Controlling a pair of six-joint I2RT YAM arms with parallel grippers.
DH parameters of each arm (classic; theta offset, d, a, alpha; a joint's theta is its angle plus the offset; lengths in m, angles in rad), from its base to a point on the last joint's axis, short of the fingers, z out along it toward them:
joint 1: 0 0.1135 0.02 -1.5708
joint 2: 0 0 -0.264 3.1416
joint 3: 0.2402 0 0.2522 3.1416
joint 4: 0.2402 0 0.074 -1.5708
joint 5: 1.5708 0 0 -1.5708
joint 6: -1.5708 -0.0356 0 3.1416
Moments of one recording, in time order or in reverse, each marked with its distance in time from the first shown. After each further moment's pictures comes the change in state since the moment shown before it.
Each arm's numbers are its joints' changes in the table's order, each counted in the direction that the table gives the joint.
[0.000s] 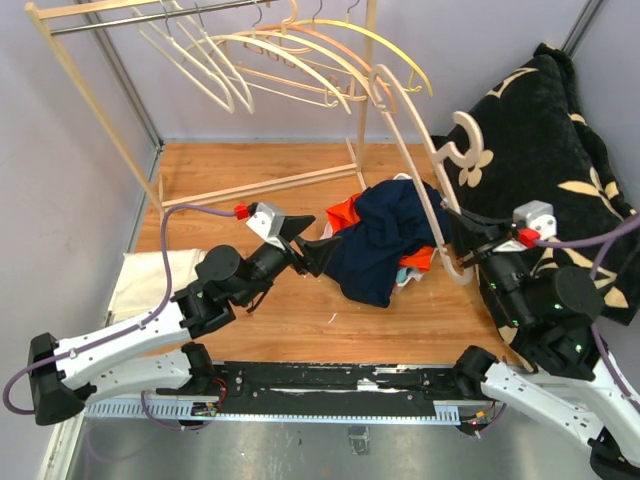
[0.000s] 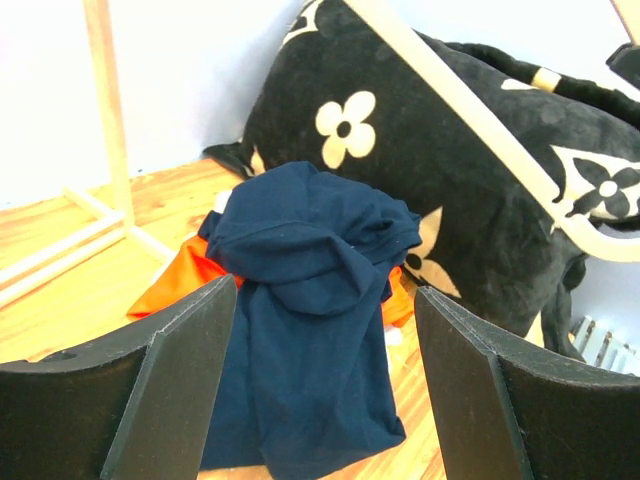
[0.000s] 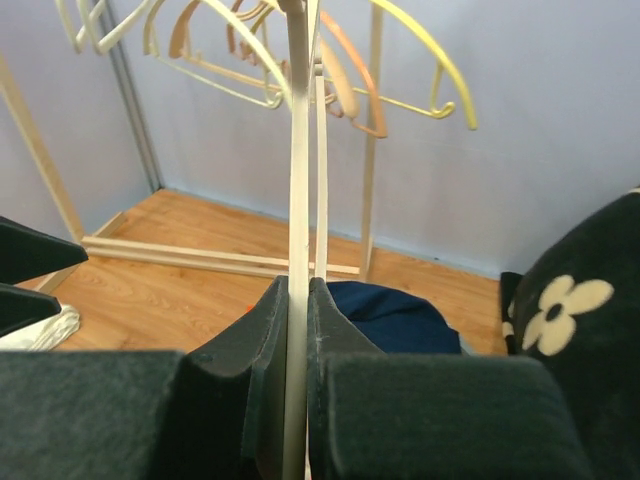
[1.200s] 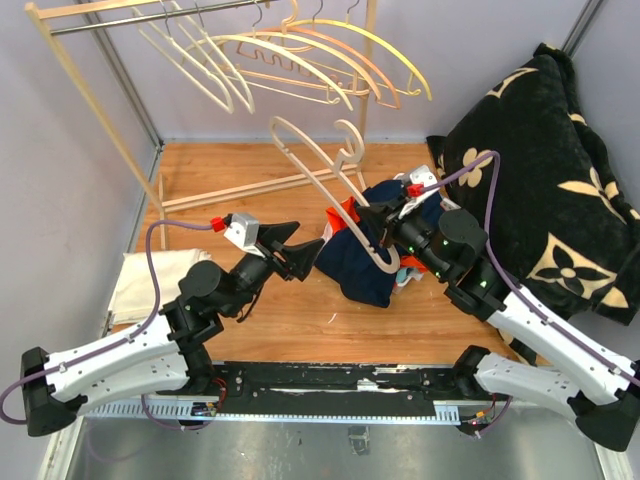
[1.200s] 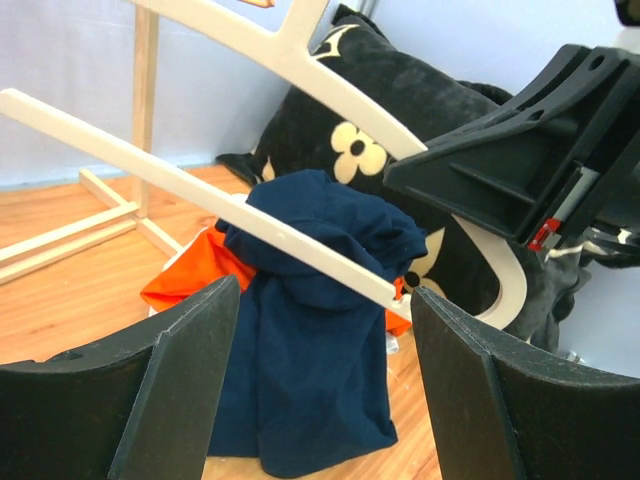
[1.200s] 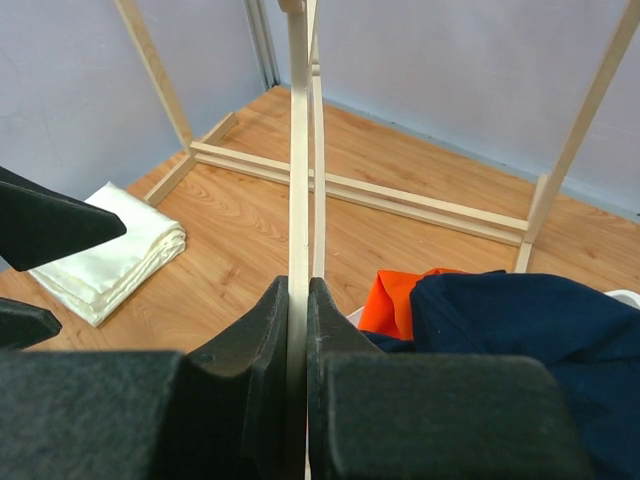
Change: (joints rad) left arm 0.000 -0.149 -0.130 -0.039 -0.080 0.074; right arm 0.000 0.455 -0.017 -0.216 -0.270 -0.195
